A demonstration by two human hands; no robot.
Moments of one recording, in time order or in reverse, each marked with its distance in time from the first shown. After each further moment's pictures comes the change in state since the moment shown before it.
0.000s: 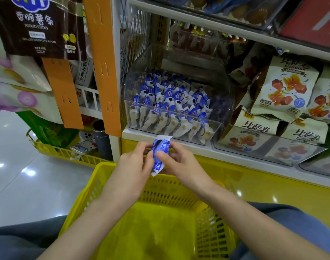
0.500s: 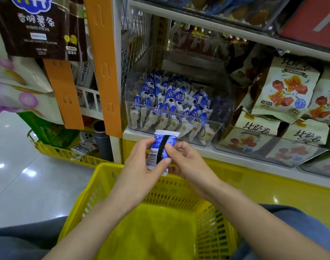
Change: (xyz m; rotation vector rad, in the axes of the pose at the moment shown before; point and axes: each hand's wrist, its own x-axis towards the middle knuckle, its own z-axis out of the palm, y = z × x) left_hand 0.001 0.007 0.007 -0.254 -0.046 -0.075; right_hand 0.001 -0.004 -0.006 0.145 0.092 0.129
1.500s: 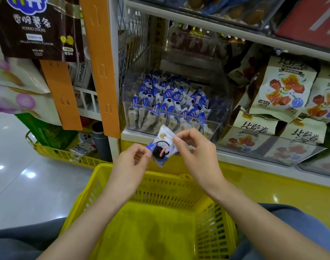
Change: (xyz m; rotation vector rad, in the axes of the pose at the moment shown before) left_hand 0.008 0.001 -0.007 -0.006 0.051 -0.163; right_hand 0.001 -0.006 -0.016 -0.591 0.308 -0.603
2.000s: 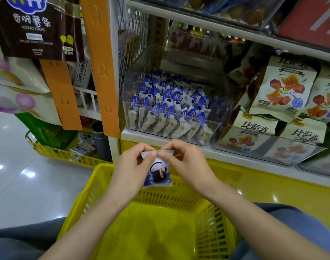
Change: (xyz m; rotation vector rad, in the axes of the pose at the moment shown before) left_hand -0.007 0.009 -0.001 -0.016 -0.033 0.126; right_hand -0.004 -0.002 0.007 -0.022 -0.292 0.033
